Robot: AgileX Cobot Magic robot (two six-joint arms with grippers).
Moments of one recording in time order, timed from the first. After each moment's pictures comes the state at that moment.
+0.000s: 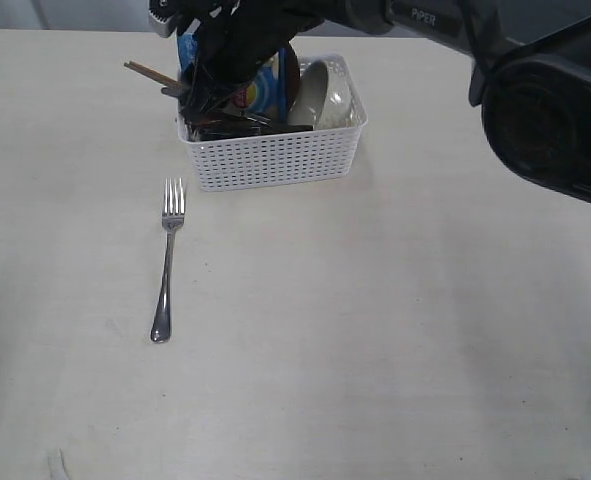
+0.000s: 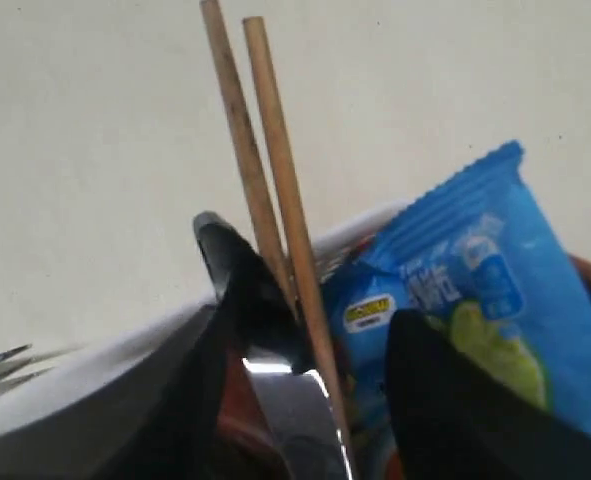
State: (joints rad) left arm -0.09 0.00 0.00 0.15 0.35 -0.08; right arm 0.61 2.40 -2.06 0.45 0.71 -0.91
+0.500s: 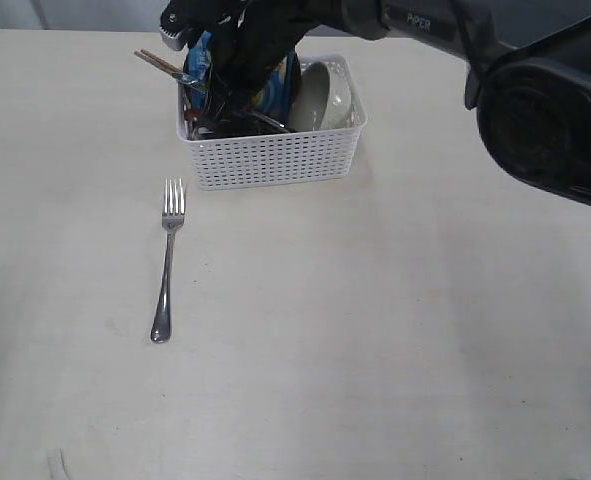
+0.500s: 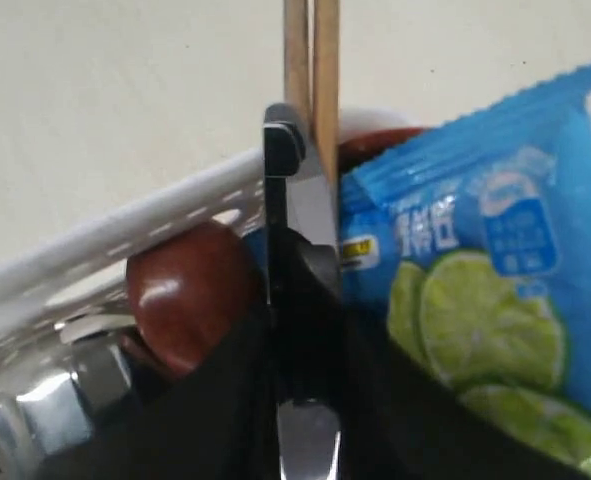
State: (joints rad) left arm -0.09 0.00 0.00 0.15 0.35 -0.08; right arm 0.61 2.41 -2.06 0.25 0.71 -0.79
